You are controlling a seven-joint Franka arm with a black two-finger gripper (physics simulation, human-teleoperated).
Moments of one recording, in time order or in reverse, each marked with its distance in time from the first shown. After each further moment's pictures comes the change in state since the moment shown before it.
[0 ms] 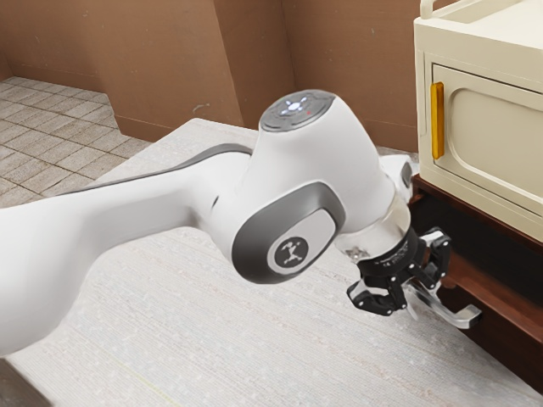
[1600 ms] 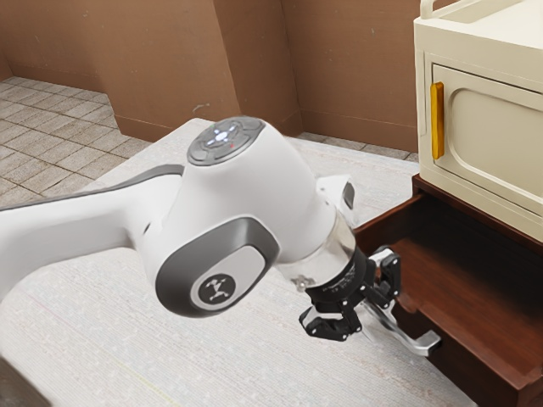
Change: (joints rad) arm -0.015 -0.218 0.000 -0.256 0.069 0.065 -0.140
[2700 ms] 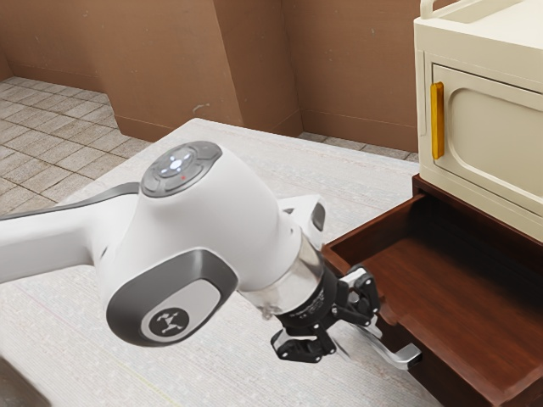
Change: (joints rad) arm -0.027 -0.131 0.001 -0.146 0.056 0.030 -0.041
